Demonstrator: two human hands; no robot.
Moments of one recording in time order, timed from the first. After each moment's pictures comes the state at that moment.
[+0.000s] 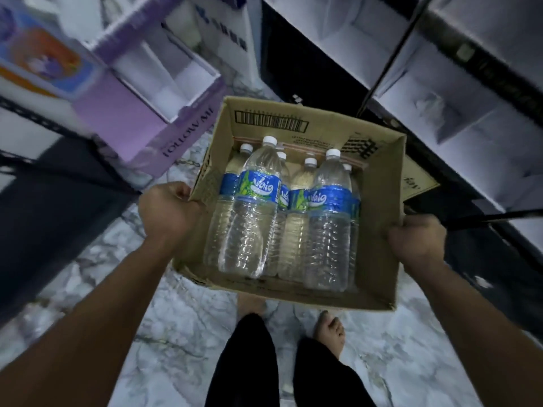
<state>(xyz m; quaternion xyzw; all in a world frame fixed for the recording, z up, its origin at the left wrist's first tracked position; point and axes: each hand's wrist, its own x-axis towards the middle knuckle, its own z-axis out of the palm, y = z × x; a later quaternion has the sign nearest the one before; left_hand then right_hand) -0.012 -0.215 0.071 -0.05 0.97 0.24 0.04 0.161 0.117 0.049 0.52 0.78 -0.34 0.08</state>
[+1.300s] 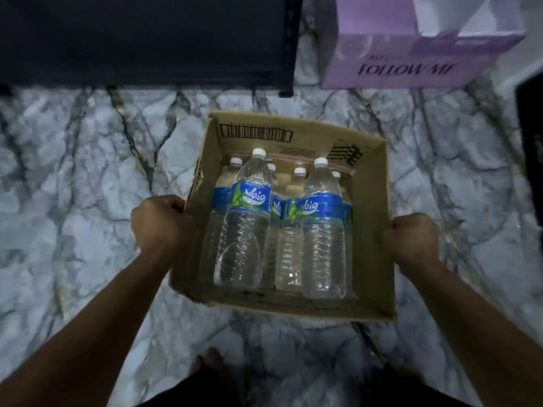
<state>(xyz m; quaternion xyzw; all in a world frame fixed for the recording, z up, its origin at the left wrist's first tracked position) 0.205 -0.507 -0.148 -0.47 0.85 0.22 0.00 0.071 -0.166 -0.173 0.09 0.95 -0.21 0.19</state>
